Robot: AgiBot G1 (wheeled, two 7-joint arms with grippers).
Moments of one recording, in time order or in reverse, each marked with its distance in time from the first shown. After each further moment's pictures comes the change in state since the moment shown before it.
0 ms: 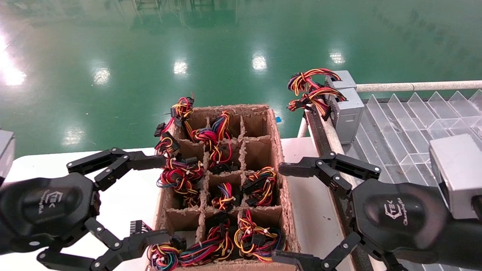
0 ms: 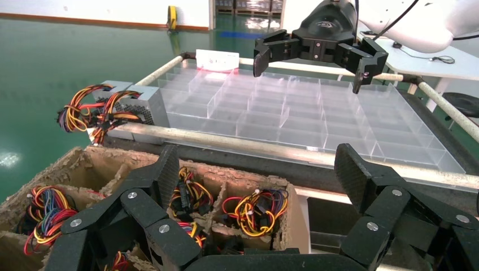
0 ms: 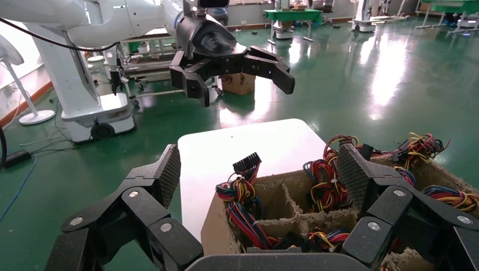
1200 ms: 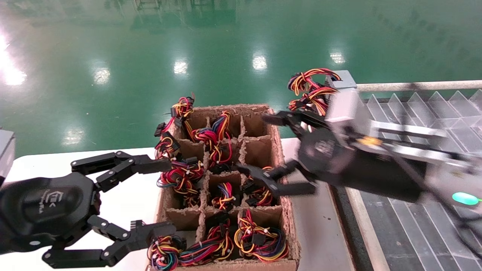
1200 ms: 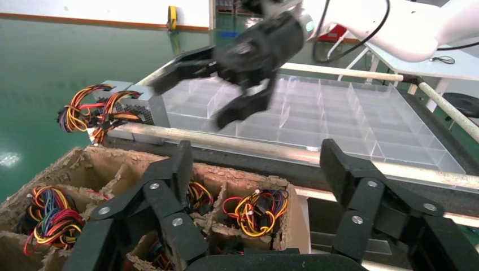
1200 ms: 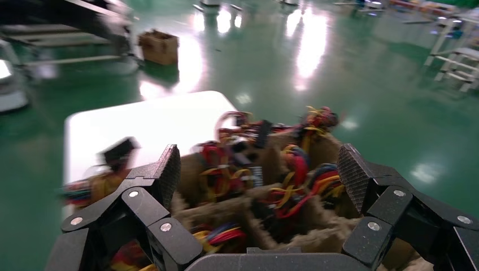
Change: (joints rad) left arm 0.000 0.000 0.000 0.000 0.000 0.000 0.000; right arm 0.111 -0.160 -0.102 0.057 -0.338 0.377 0.090
